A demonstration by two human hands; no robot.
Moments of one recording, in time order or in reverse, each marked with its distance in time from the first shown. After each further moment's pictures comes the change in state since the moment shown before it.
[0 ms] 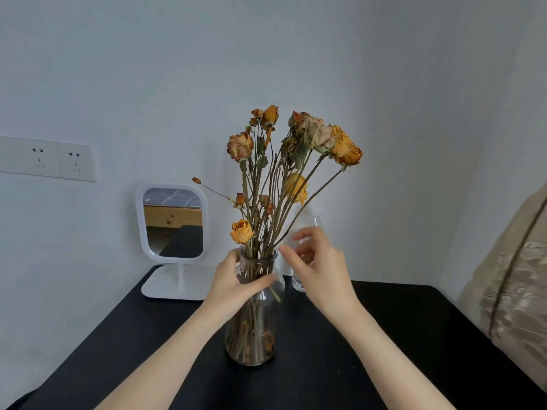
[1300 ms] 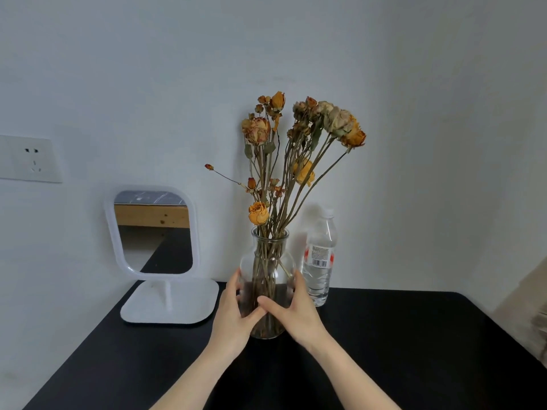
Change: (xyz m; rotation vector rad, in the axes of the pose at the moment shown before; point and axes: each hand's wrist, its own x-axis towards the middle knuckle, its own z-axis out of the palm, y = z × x) left_hand 0.038 -0.085 0.025 -0.019 0.061 -0.071; right_hand 0.025 0.116 0.106 0.438 -0.235 0.274
